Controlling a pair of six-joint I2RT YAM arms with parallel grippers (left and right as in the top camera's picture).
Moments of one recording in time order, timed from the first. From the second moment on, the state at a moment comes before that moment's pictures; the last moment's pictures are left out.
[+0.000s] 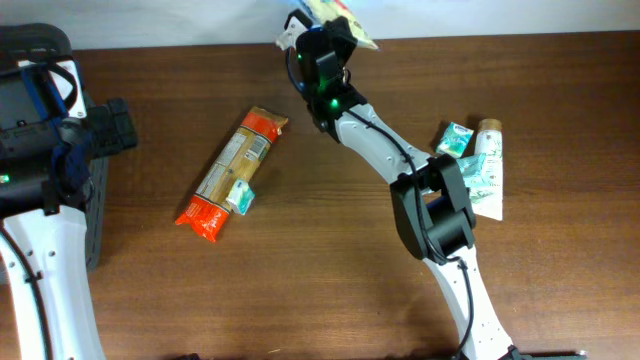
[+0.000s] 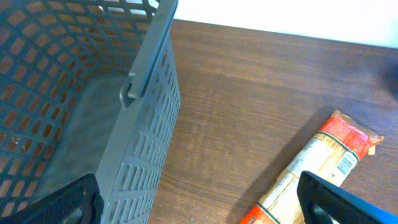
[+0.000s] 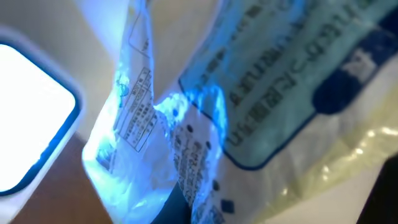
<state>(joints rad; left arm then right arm) 0.24 1.41 1.60 -0.92 -0.11 0.05 0.50 2.50 2.10 0.19 0.77 -1.10</state>
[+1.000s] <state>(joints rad) 0.24 1.41 1.60 -0.93 -0.11 0.05 0.51 1.96 2.10 -0.78 0.23 -0.27</state>
